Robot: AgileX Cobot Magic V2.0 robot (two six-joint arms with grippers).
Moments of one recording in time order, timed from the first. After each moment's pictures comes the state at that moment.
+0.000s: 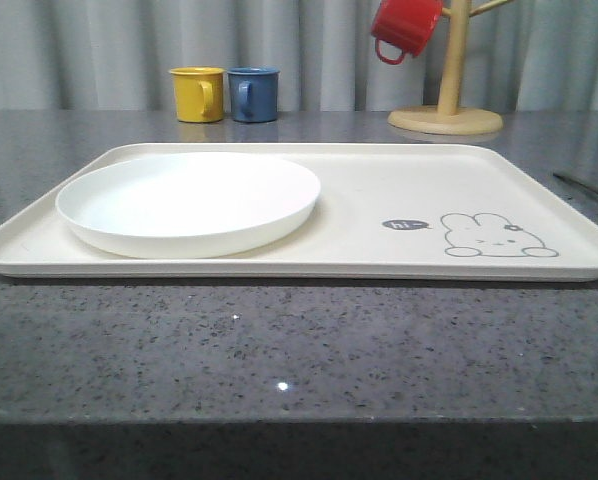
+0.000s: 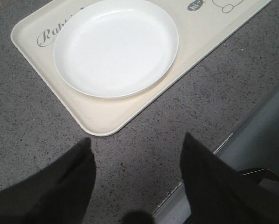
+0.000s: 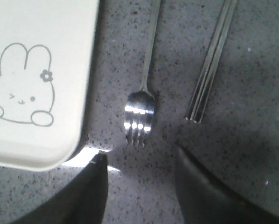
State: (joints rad) left arm -0.78 0.69 -0.86 0.12 0.96 0.03; right arm 0.03 1.19 -0.99 0.11 0.98 -0.02
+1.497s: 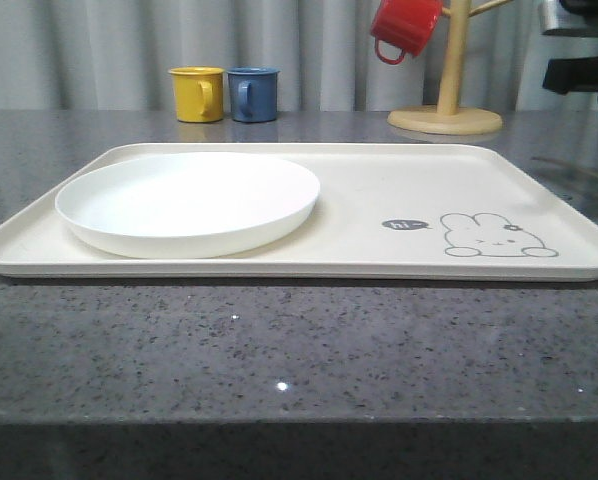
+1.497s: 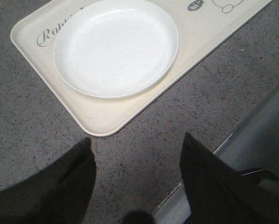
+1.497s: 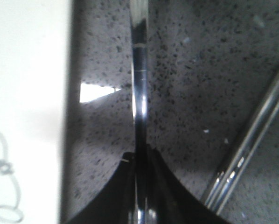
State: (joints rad) left arm -0.78 0.69 -0.86 0.12 0.96 0.02; right arm 0.06 1.69 -1.41 0.07 1.18 -0.03
